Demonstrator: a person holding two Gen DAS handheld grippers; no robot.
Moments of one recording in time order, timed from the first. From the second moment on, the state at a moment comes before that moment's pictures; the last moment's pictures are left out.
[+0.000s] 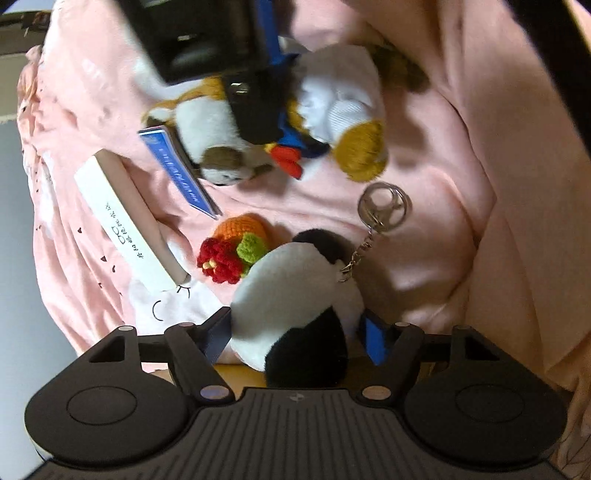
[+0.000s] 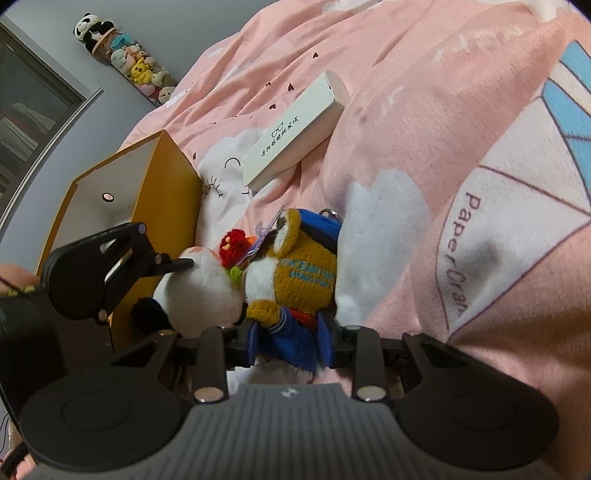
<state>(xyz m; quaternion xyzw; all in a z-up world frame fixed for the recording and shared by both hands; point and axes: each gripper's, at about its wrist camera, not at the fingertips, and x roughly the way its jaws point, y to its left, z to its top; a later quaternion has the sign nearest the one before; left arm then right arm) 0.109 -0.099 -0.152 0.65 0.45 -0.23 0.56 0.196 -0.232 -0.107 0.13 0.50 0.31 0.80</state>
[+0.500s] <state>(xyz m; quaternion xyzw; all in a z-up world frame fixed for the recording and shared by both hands) 0.149 -0.048 -0.087 0.45 0.49 -0.21 0.72 0.188 -0.229 -0.093 0.12 0.49 0.31 0.80</state>
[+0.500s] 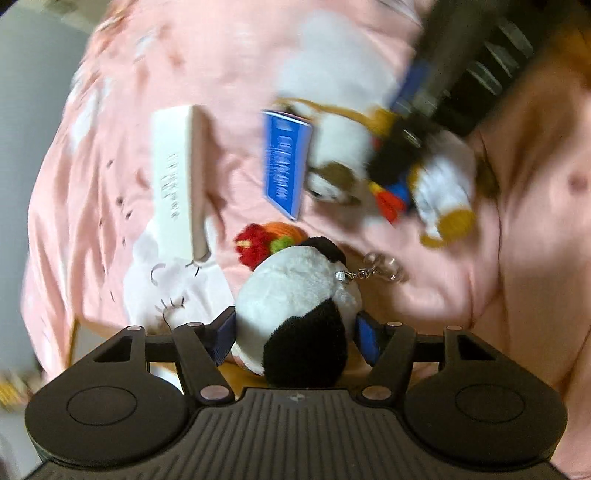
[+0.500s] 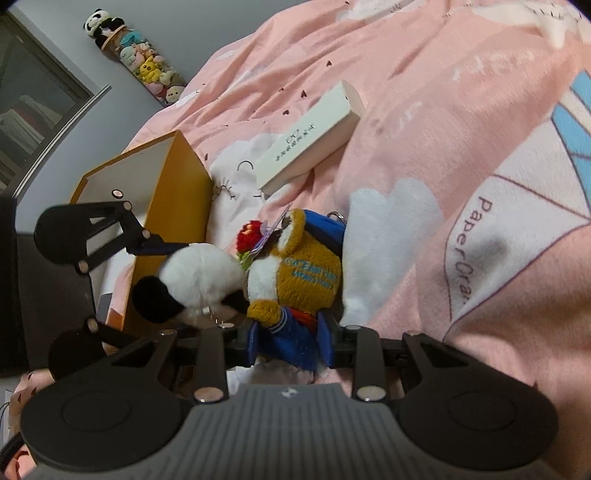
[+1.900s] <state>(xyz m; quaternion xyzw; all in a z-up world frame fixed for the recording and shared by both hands) 0.143 0.177 0.019 -0.11 0.58 0.02 0.81 0.225 -0.005 -0.014 -0.05 0.41 0.48 0.77</state>
